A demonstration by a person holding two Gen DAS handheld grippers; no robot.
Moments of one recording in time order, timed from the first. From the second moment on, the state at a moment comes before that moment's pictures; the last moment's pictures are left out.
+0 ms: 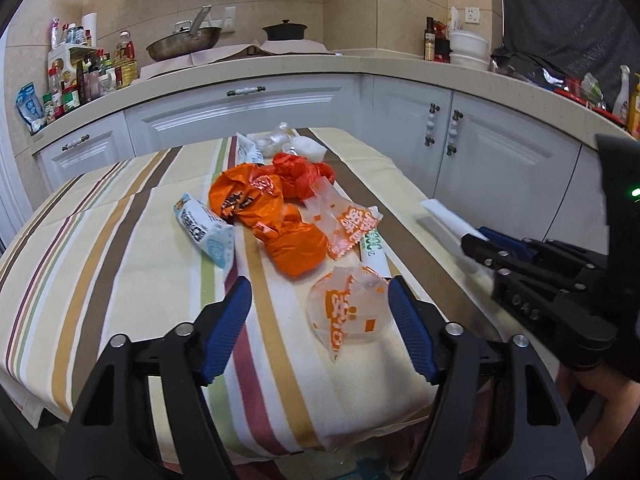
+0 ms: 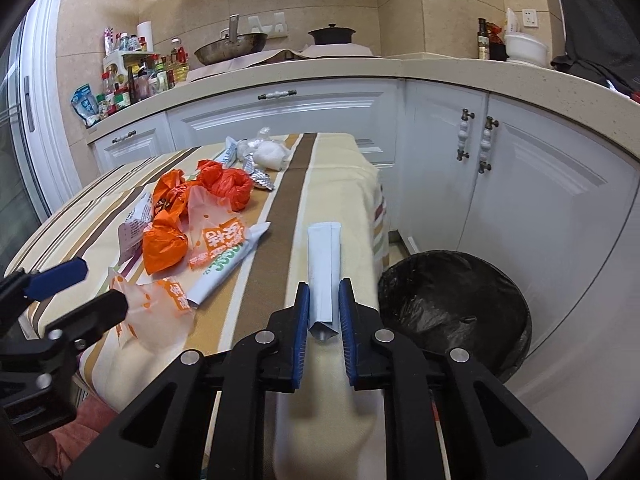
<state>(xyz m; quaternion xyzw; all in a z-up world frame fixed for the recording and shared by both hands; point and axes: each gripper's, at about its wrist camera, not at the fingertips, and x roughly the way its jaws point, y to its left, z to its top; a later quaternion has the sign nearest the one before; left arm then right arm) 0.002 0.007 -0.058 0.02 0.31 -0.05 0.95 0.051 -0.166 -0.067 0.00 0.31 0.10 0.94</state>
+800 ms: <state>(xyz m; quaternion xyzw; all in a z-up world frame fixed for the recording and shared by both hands) -0.011 0.027 -0.029 0.00 0.26 -0.05 0.96 0.041 -0.192 -0.059 0.01 0.30 0.06 0.95</state>
